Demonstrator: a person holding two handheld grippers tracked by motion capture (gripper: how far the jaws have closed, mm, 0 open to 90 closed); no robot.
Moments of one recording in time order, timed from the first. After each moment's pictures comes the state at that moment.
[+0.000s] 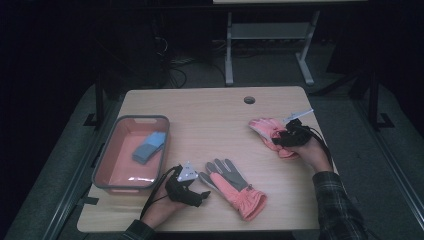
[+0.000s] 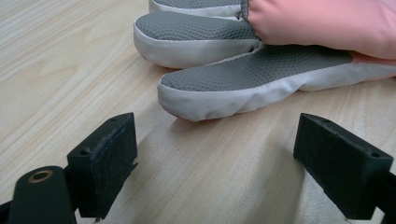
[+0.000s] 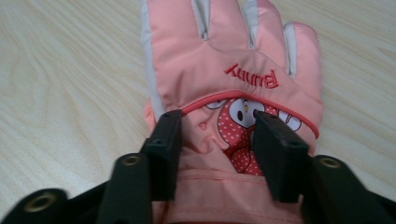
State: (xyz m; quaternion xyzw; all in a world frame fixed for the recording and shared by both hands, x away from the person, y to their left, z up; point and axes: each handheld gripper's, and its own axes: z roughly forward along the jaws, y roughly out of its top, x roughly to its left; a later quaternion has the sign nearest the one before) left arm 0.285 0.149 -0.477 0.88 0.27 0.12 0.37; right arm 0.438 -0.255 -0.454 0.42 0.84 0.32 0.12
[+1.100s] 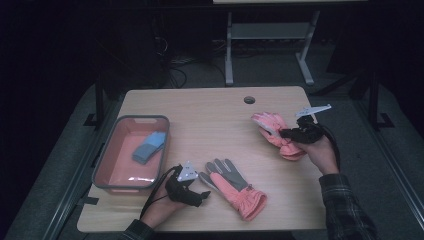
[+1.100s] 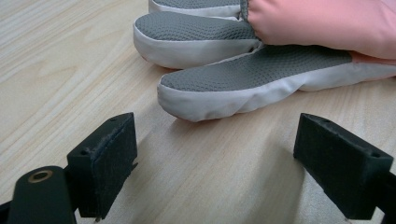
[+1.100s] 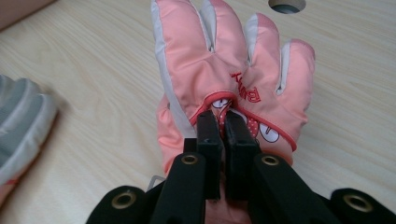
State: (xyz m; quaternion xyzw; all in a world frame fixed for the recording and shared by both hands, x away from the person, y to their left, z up) left arm 0.286 0.148 -0.477 0.88 0.27 0.11 0.37; right arm 0.407 -0.266 -0.406 0.42 0.81 0.38 0.11
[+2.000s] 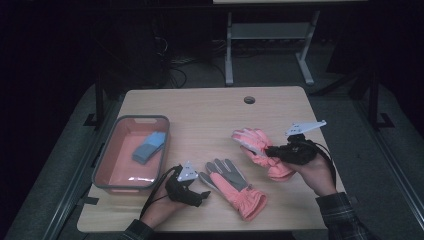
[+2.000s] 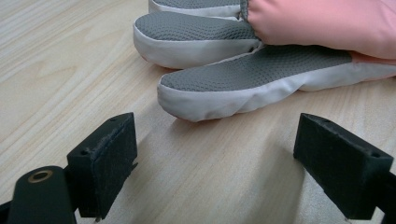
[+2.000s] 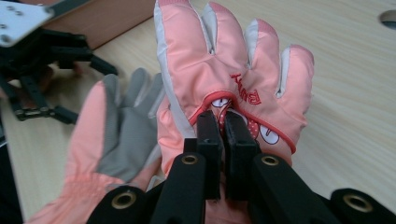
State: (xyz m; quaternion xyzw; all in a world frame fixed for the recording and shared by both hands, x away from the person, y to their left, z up) left arm 0.286 0.149 -0.477 0.88 0.27 0.12 0.37; right arm 0.331 -0.217 -0.379 0.36 0.83 0.42 0.06
